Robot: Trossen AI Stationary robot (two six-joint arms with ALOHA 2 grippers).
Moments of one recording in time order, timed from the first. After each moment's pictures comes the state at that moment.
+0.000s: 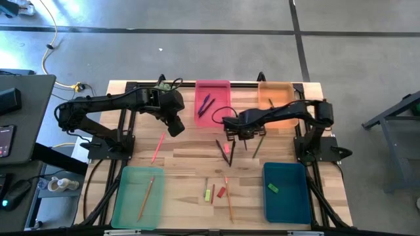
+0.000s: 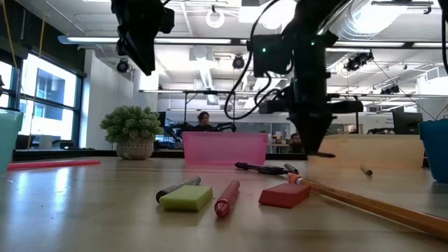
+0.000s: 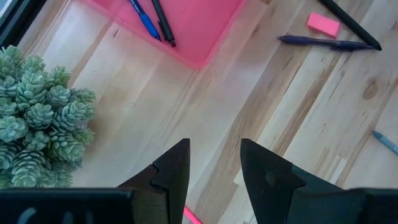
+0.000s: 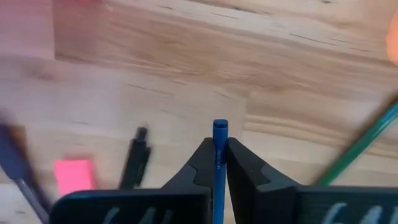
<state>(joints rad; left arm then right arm) 0.34 1.36 1.25 -1.08 -0.09 -0.31 -0.13 1.81 1.18 -0.90 0.08 1.27</state>
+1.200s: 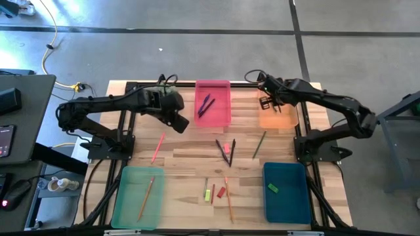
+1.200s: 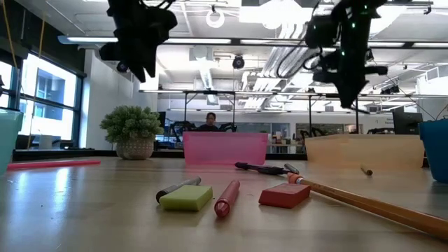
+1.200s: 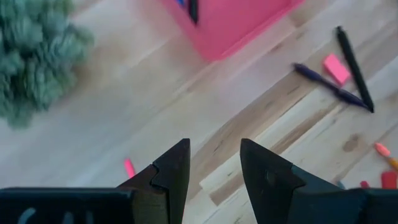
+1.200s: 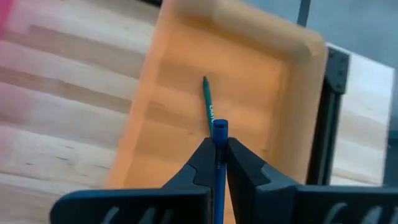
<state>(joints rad) 0.34 1.36 1.20 -1.06 -0.09 -0.72 -0.61 1.29 1.03 -1.05 0.42 0.60</state>
